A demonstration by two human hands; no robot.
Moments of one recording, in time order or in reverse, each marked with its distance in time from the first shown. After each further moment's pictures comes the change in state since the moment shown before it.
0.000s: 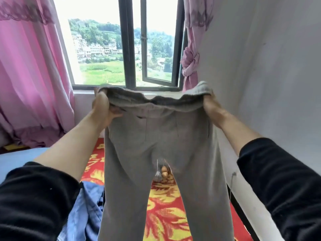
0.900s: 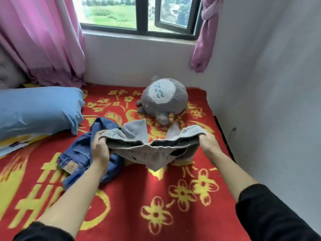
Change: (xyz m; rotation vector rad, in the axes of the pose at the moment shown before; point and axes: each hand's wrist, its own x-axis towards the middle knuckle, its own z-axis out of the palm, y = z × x) left_hand -0.238 -0.214 -0.149 0.107 0.352 -0.192; right_hand -0.287 0.126 0.042 -0.226 -0.167 0.477
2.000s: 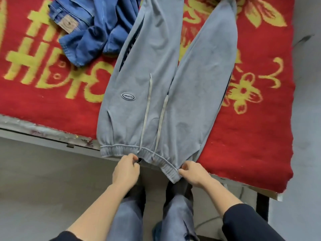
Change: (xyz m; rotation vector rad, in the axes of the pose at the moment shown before) left_hand -0.250 -0.358 -0.166 1.176 -0.344 -0.549; right_hand -0.265 0.347 0.170 -0.771 -0.949 0.395
